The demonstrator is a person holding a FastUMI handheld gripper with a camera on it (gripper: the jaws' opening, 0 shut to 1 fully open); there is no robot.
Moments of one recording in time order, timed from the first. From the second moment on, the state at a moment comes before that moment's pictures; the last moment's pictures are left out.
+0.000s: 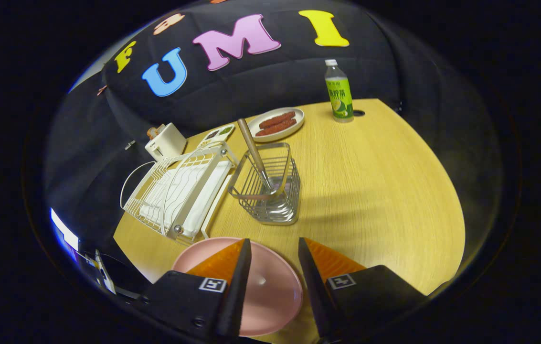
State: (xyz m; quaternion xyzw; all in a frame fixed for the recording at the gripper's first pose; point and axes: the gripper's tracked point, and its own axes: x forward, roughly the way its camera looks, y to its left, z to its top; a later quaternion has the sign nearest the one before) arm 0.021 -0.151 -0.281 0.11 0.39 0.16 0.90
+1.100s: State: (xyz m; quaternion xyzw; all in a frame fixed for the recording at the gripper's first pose) arm 0.192 -0.080 -0.254 0.01 0.28 0.17 0.95
